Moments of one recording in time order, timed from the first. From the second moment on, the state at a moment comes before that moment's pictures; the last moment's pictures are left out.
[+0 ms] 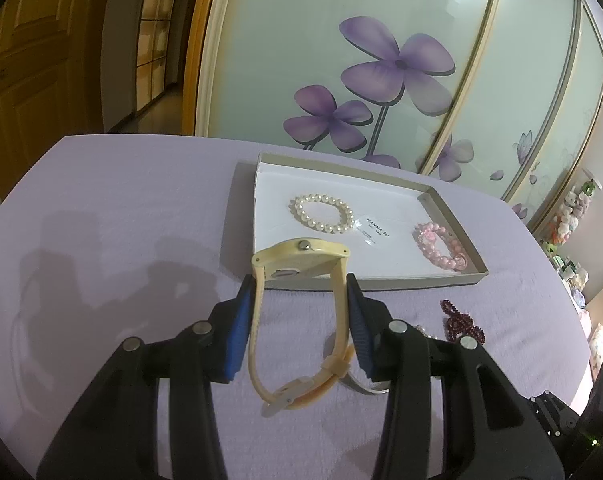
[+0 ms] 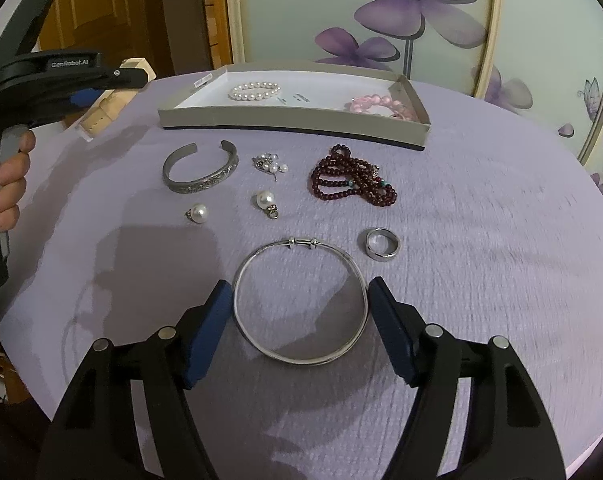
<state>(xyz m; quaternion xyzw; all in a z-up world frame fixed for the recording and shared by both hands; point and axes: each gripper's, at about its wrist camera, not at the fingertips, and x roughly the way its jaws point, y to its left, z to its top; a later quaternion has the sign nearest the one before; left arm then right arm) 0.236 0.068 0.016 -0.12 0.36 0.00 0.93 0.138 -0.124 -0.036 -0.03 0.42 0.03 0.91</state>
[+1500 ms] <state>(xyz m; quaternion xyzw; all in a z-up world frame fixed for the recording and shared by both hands) 0.411 0.031 -0.018 -0.08 0.39 -0.02 0.92 0.230 -0.173 0.034 -0.02 0.32 0.01 0.95</state>
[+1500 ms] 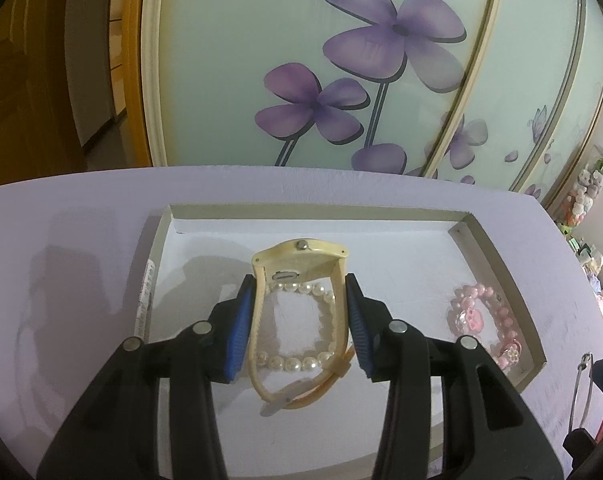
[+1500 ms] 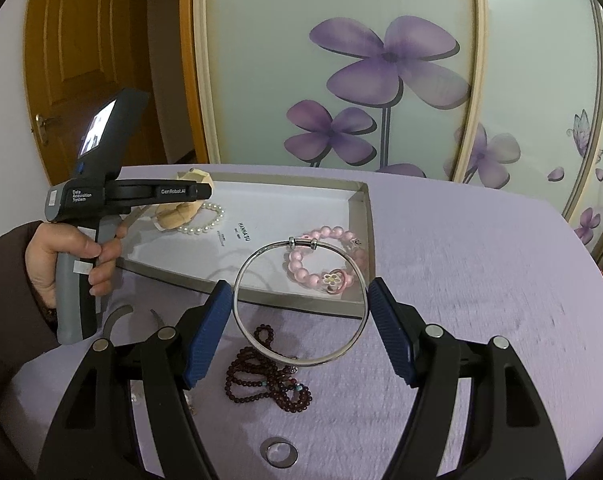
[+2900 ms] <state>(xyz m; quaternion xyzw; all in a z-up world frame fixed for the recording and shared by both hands) 0.336 0.060 0.054 -0.09 0.29 -0.03 0.95 0.291 -0.190 0.021 0.02 0.34 0.03 0.94</state>
